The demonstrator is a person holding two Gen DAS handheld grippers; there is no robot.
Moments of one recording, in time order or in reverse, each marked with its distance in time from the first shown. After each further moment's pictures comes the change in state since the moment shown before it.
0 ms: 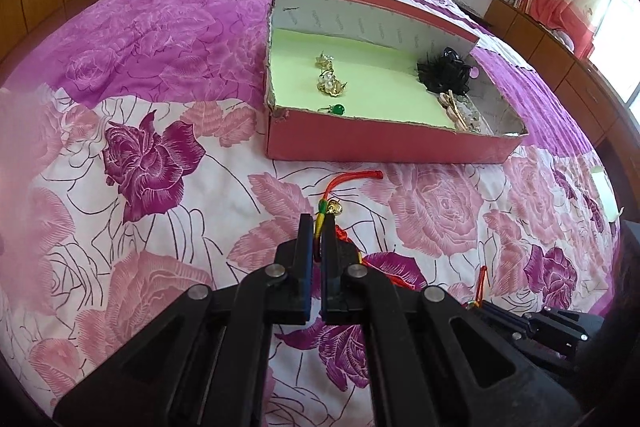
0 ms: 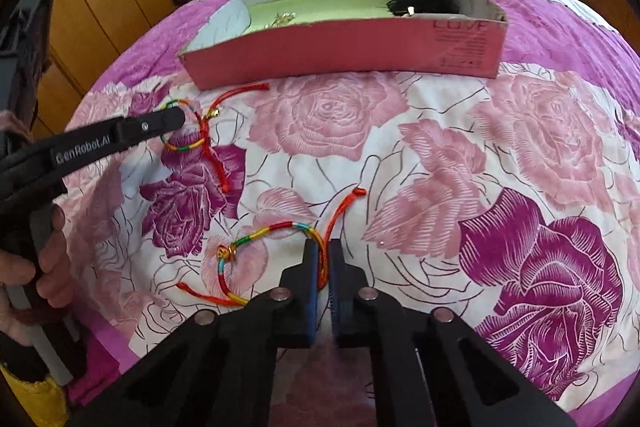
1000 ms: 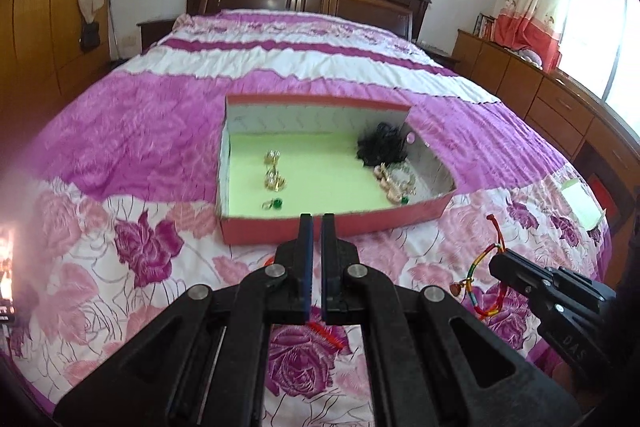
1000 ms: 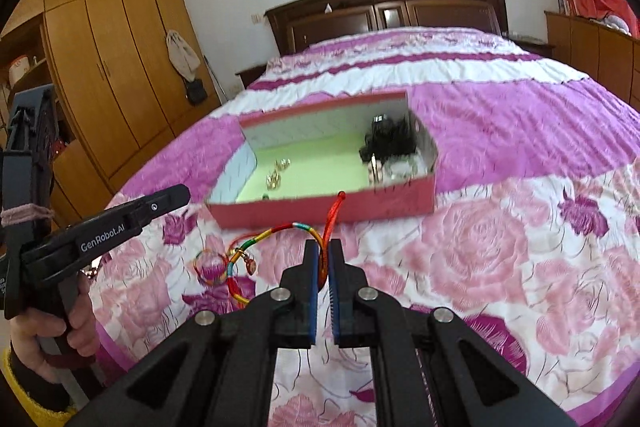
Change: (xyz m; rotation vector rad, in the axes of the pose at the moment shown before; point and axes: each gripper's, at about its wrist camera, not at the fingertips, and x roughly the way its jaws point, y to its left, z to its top) left arm -0.066 -0.056 0.025 0.111 -0.239 -0.026; right arm -0.098 -0.029 0.023 0.022 -0.407 0.039
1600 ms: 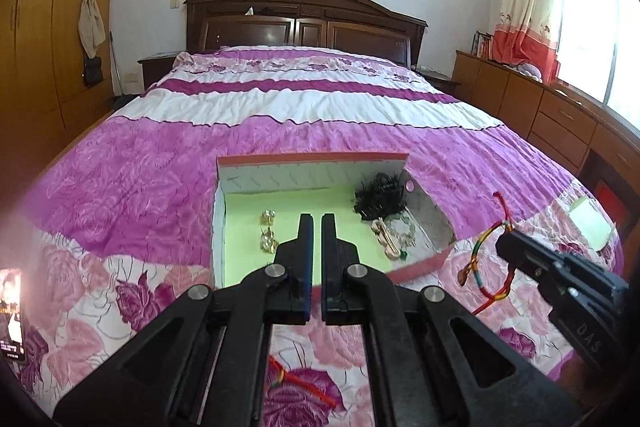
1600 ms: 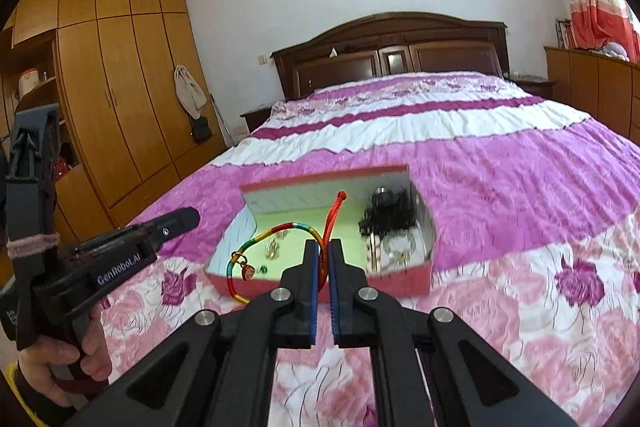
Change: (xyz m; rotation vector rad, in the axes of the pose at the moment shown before) left arm 0.012 -0.014 0.033 0.040 -0.118 0.035; right arm -0.001 -0.002 0.047 -0.030 -0.162 0.005
